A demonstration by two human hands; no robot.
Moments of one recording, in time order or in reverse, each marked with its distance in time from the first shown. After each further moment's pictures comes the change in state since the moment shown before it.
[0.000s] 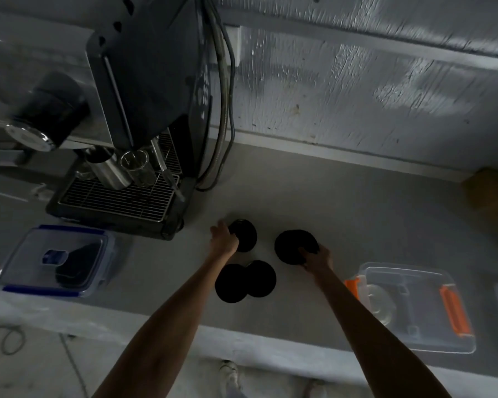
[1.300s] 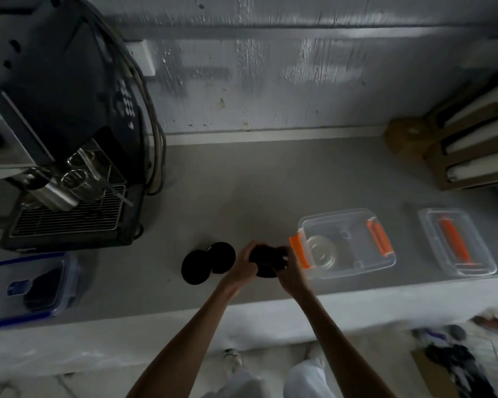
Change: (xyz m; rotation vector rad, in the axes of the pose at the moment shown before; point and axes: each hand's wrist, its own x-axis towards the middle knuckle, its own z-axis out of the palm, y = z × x) left_hand -0.160 0.032 0.094 -0.318 -0.450 0.432; right_hand -0.119 0.064 -0.076 -0.073 -0.007 -0.446
